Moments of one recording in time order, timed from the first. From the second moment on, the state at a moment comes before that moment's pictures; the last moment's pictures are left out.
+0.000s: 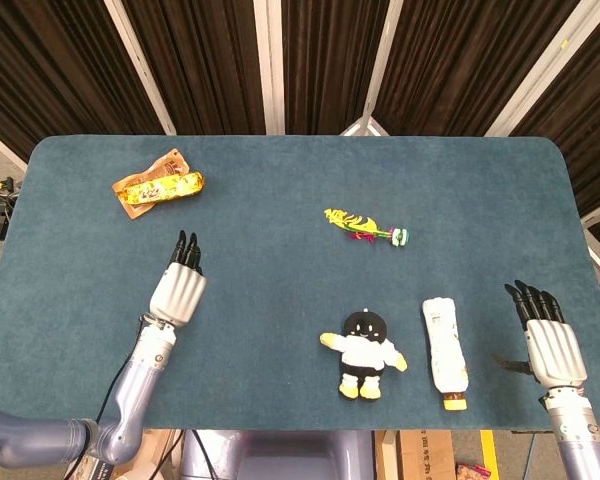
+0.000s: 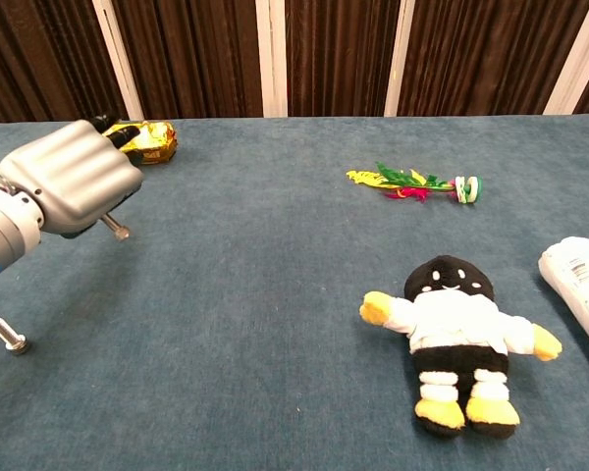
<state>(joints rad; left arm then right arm) -0.75 -1.67 0.01 -1.53 1.03 1.41 1.47 0.15 -1.20 0.08 -1.59 -1.38 1.33 0.01</state>
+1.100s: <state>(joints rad) -0.80 -1.72 0.09 -1.37 1.11 1.27 1.78 0.15 -1.19 0.07 -1.59 -1.39 1.31 0.03</state>
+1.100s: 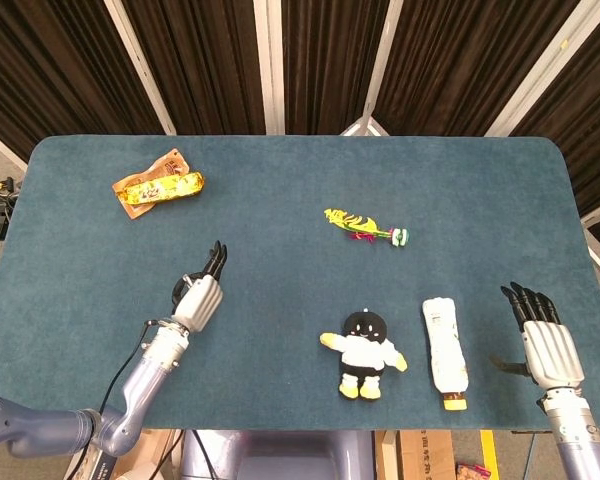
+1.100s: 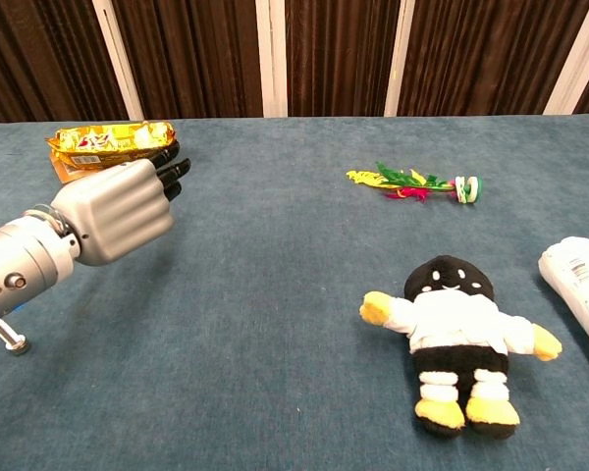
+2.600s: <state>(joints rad) -0.77 -1.73 0.05 -1.39 1.20 1.28 1.75 0.15 -1.19 0.07 -1.60 -1.39 1.31 0.04</state>
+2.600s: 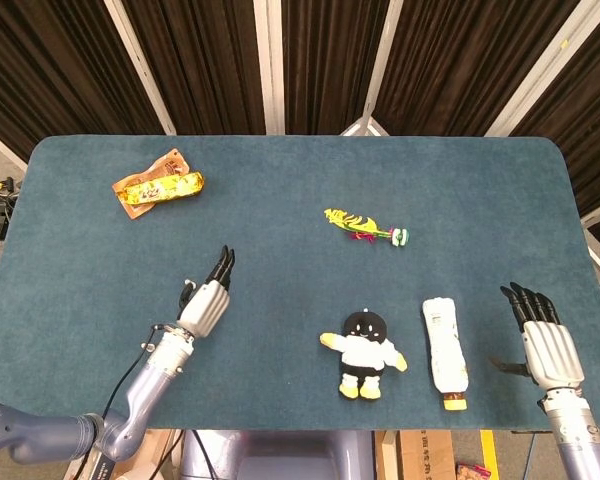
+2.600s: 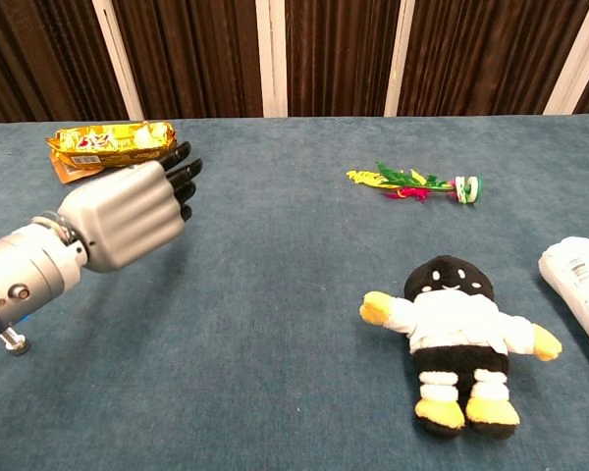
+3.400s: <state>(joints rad) -0.53 -1.15 -0.17 -2.18 1.18 1.55 1.22 0.16 -1.21 0.06 -1.62 -1.40 1.31 -0.02</state>
